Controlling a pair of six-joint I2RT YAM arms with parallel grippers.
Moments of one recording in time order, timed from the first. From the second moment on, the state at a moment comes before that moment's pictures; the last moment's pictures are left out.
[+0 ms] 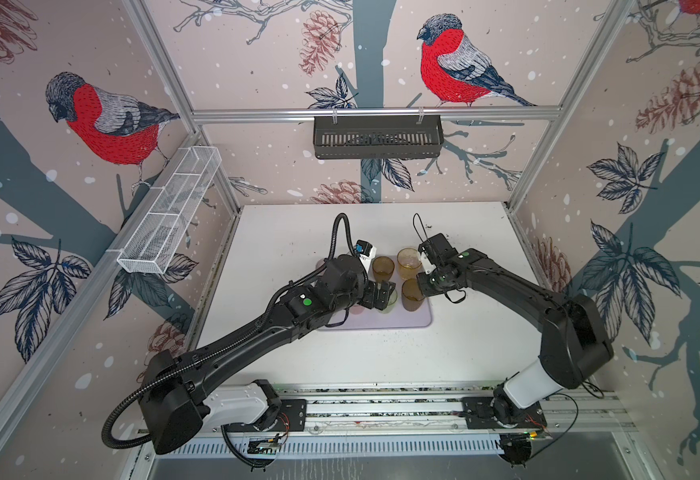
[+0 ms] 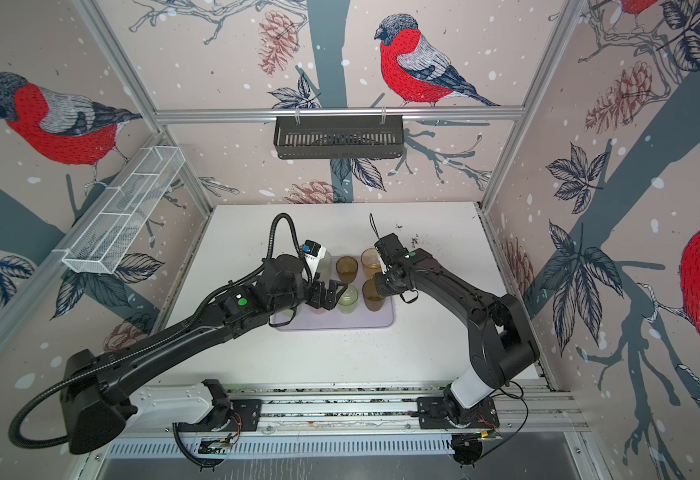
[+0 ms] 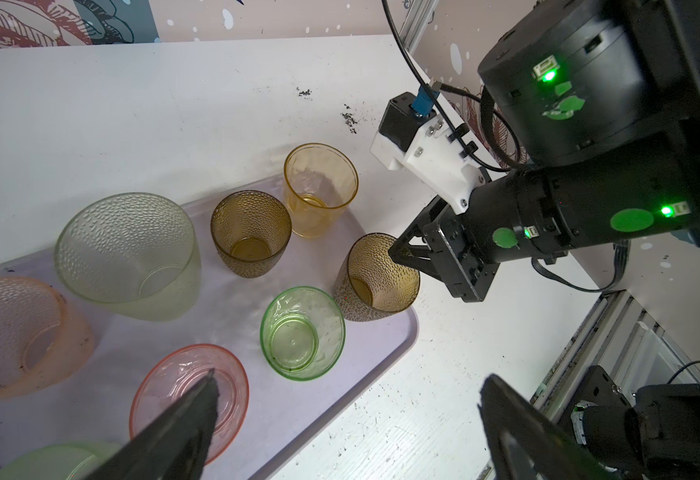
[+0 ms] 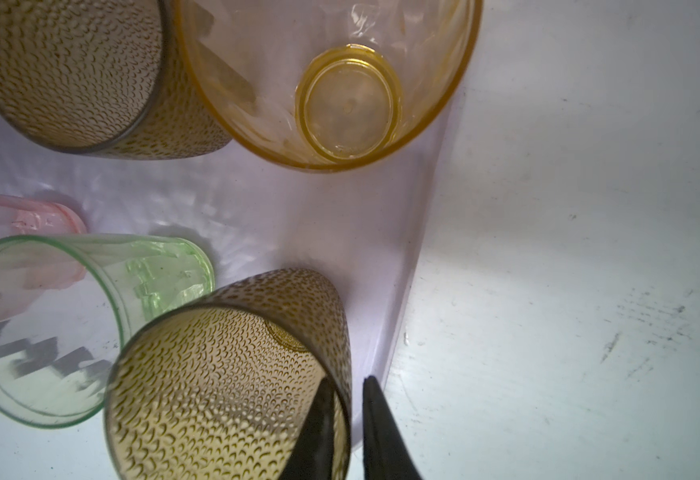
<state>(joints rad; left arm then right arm) -0.86 1.22 1.00 -0.33 -0.03 -0.41 0.53 1.59 1.15 -0.76 -0.02 0.25</state>
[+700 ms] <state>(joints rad) -0.86 1.22 1.00 -0.33 -0.03 -0.41 0.53 1.58 1.16 -0.76 -0.02 0.26</state>
